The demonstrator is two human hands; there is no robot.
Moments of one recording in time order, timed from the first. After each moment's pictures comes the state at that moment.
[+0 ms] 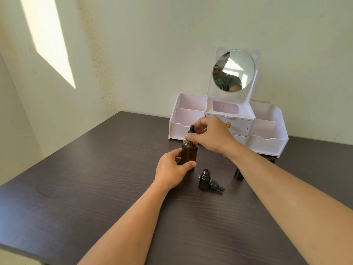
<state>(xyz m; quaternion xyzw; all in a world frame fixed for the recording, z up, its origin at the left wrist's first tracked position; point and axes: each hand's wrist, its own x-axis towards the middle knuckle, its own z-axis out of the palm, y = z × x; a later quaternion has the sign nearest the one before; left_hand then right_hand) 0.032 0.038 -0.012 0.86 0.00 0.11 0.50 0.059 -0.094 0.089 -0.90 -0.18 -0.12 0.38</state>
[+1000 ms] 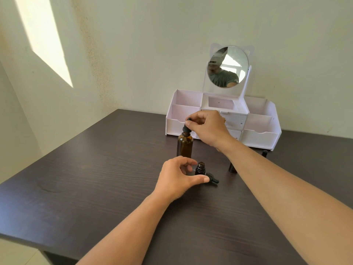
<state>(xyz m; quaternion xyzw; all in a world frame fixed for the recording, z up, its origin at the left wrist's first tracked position) -0.023 0.022 -0.004 0.86 -0.08 0.12 0.50 0.053 -0.094 0.088 -0.85 -0.18 -0.17 0.46</state>
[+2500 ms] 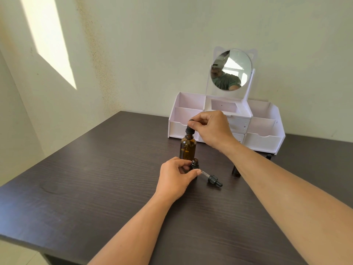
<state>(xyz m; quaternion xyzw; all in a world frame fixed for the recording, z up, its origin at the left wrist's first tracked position) -0.007 0.023 -0.016 0.84 -0.04 0.19 0.50 0.052 -0.092 0.093 -0.85 -0.19 -0.21 0.44</state>
